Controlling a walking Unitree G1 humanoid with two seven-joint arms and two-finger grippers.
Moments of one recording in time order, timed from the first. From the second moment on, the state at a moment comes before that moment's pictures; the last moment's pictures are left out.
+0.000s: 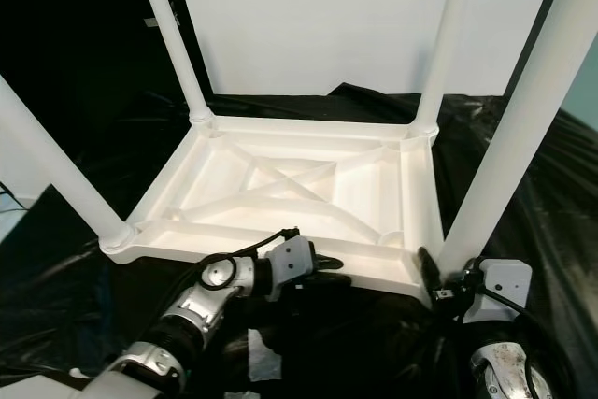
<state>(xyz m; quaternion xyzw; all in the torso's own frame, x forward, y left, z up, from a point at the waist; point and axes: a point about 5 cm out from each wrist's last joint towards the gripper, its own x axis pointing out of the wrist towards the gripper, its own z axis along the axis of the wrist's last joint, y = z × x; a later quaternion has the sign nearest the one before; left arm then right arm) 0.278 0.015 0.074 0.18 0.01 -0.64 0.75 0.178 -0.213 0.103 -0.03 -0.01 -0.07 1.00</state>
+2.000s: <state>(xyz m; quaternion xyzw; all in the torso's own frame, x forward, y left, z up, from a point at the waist) 0.279 0.015 0.074 0.19 0.02 -0.64 0.75 0.183 -0.205 0.102 -0.08 -0.01 -0.13 0.99</state>
